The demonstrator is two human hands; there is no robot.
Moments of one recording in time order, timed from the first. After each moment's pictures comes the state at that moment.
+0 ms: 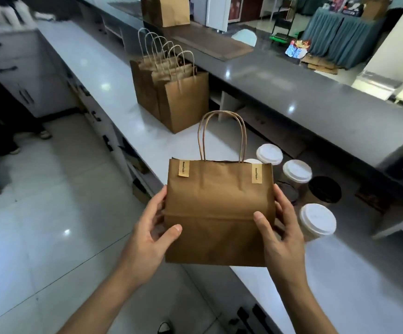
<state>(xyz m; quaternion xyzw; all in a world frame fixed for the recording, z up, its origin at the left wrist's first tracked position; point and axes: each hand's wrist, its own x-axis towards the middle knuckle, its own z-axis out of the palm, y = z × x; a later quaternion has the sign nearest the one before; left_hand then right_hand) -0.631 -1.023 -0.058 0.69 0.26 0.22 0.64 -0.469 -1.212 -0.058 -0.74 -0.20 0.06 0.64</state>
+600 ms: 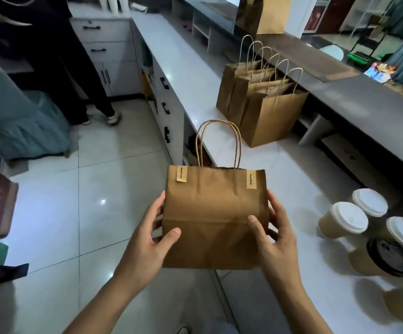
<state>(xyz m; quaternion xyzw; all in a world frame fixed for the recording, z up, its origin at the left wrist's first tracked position) -0.750 -0.887 -0.083 0.65 0.39 0.29 0.59 -0.540 -1.021 -0.071 -0.73 -0.29 0.19 0.59</state>
